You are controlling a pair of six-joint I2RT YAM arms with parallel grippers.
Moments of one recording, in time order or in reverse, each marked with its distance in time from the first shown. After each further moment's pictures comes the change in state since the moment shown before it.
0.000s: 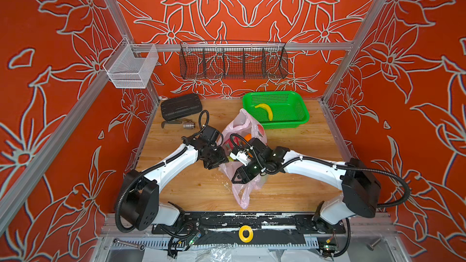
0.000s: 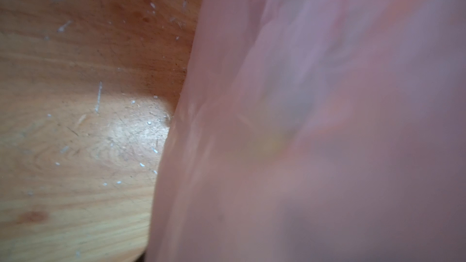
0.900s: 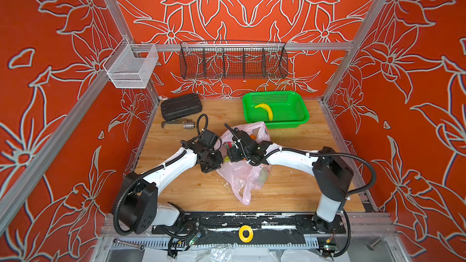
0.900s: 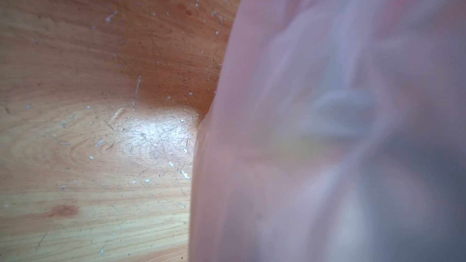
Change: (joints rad) left arm 0.000 -0.035 -0.053 0.007 -0.067 -0.003; right arm -0.025 0.294 0.209 0.206 0.697 0.032
